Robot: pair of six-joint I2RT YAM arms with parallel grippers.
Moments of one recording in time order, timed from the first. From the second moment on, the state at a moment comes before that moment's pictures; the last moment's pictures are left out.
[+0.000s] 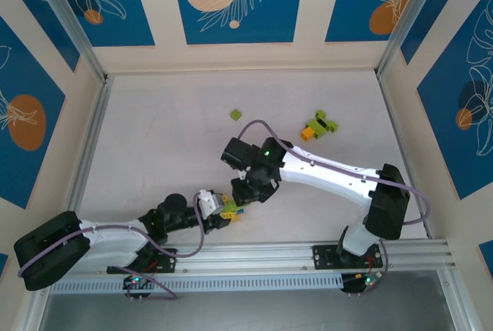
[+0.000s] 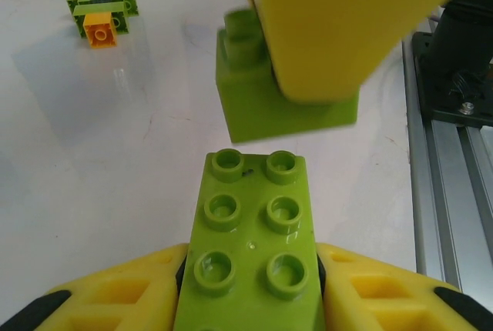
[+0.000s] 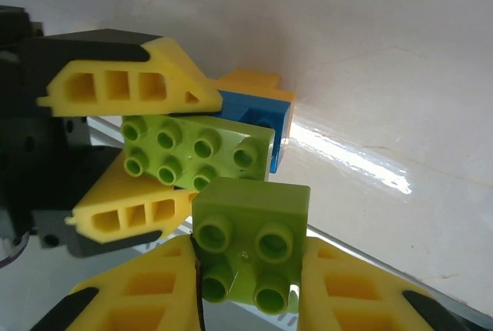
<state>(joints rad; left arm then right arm) -0.95 1.07 0.02 0.77 0.27 0.06 1.08 1.59 1.38 -1.15 -0.17 0.72</state>
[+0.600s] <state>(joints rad) -0.95 1.09 0.02 0.79 0.27 0.07 1.11 1.61 1.35 -1.10 -0.09 0.78</state>
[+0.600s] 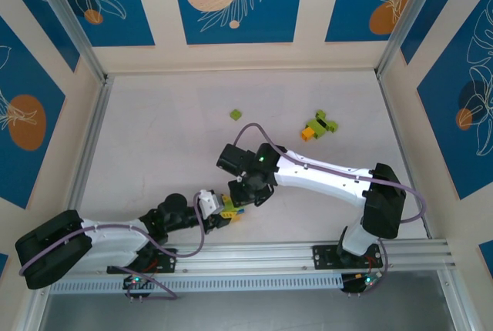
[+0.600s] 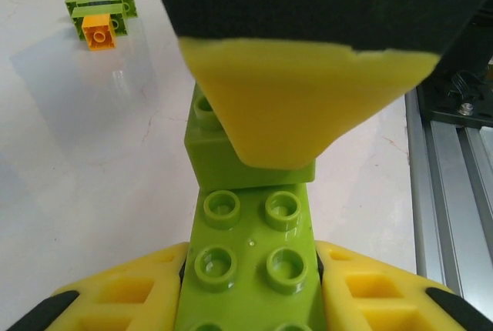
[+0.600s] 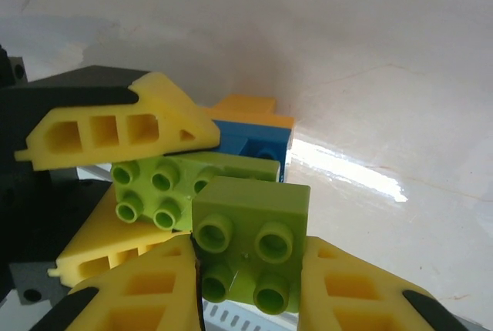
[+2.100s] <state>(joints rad) -0.95 1.10 0.03 0.80 0.28 0.08 1.11 1.55 1.28 -1.03 -0.07 0.84</state>
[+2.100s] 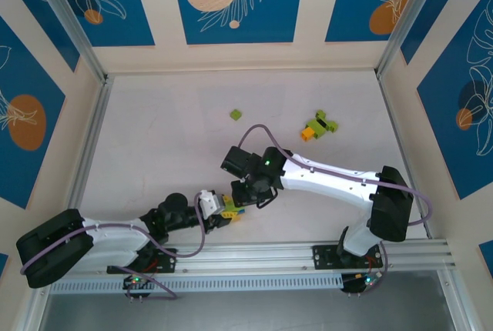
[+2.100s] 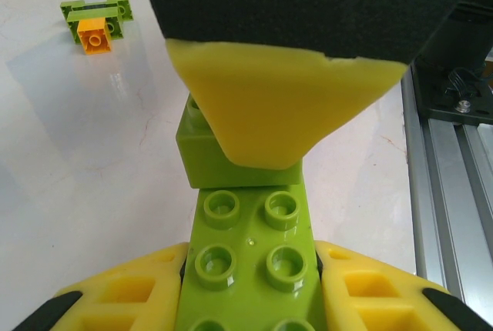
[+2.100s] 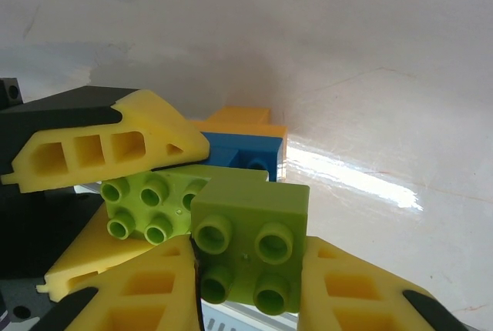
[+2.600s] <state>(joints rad) -0.95 1.10 0.03 0.80 0.28 0.08 1.13 1.55 1.26 -1.02 -0.06 0.85</state>
